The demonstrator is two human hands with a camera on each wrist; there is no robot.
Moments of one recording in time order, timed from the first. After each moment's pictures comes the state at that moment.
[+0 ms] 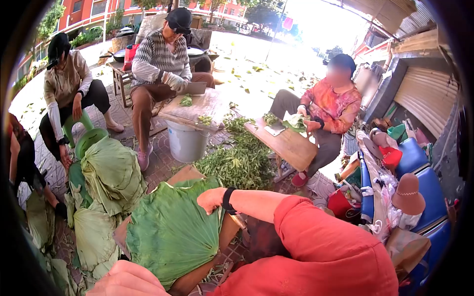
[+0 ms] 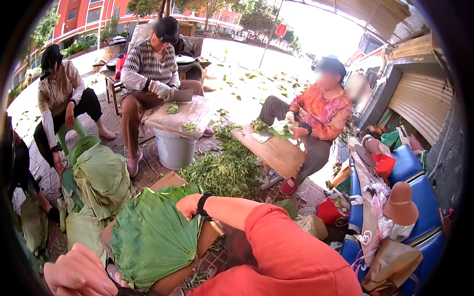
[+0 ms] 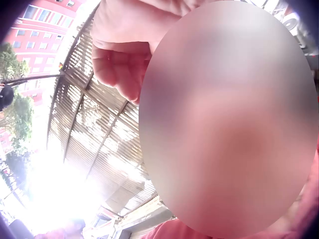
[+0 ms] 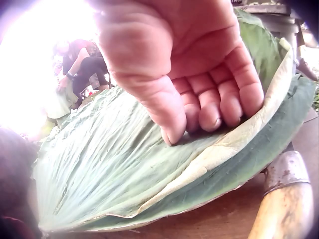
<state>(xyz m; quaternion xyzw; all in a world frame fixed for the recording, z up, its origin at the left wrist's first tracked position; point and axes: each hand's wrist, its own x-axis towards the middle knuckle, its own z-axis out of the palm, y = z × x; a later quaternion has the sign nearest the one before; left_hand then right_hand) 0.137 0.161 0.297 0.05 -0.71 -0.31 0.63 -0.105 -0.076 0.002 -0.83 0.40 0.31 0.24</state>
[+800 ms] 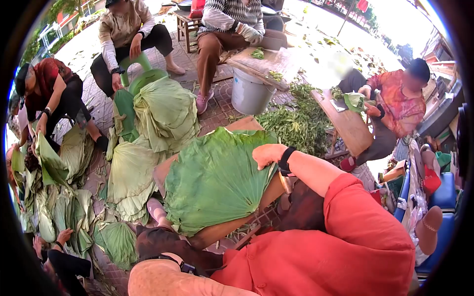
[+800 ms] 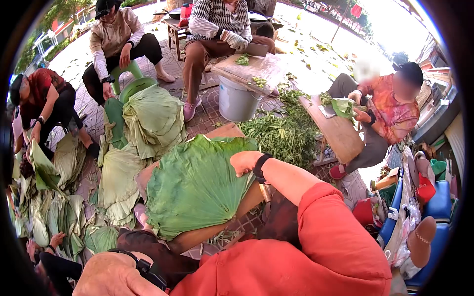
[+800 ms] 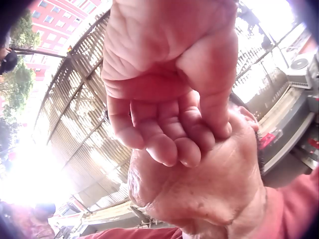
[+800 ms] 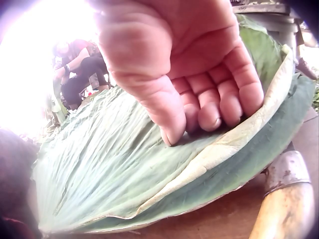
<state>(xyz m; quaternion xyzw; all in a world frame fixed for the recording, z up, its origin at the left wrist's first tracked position) 0.108 0.149 0.286 -0.32 -0.68 -0.16 0.64 -0.100 -0.068 0.030 -0.82 0.41 0.31 0.26</state>
